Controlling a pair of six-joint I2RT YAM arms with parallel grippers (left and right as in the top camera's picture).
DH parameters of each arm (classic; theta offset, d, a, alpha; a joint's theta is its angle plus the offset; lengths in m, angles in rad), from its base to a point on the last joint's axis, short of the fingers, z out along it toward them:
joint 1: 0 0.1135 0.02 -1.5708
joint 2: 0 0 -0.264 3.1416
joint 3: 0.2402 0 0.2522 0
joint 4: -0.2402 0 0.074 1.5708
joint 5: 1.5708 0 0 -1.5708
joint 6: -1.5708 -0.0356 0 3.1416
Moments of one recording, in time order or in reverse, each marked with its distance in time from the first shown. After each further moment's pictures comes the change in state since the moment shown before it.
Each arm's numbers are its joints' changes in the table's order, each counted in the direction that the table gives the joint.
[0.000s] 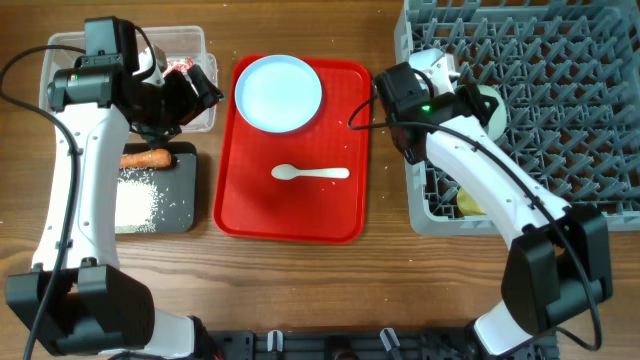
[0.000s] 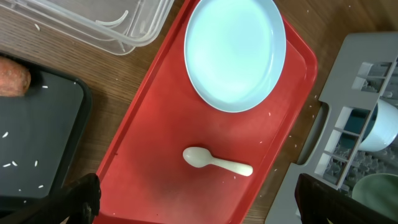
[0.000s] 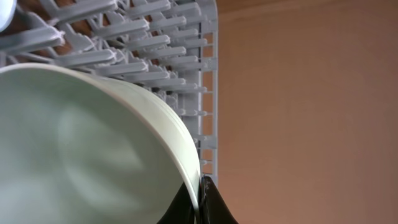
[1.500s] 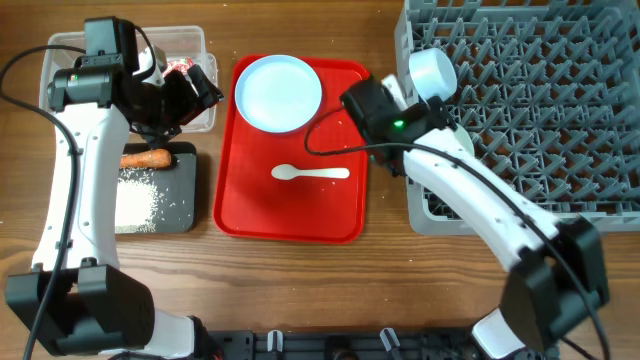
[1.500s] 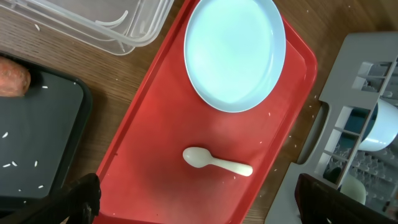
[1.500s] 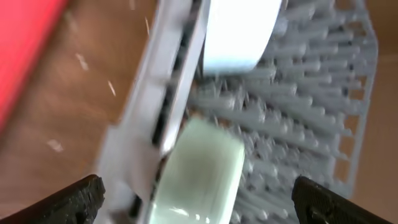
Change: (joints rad) left arm 0.000 0.000 0.000 0.000 0.000 0.000; right arm 0.151 -0.044 0.041 -0.019 -0.557 -0.103
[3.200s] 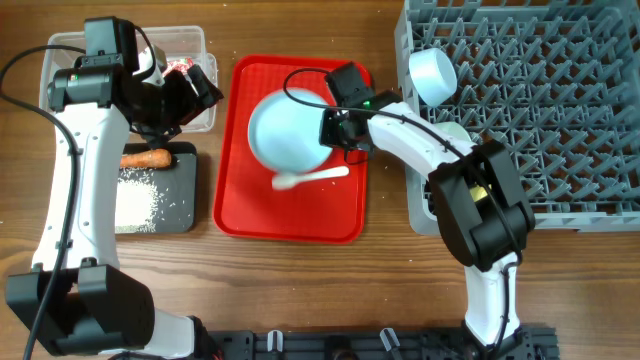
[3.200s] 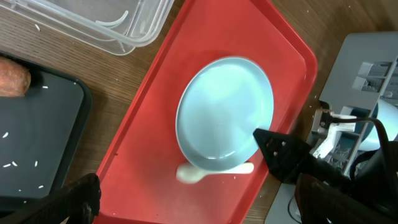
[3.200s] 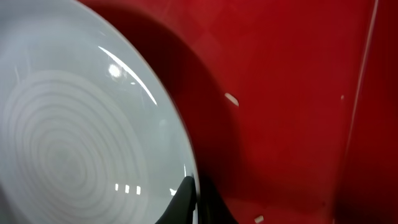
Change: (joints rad) left arm 0.000 0.000 0.000 0.000 0.000 0.000; right arm -0.066 0.431 0.123 0.337 -0.812 -0.615
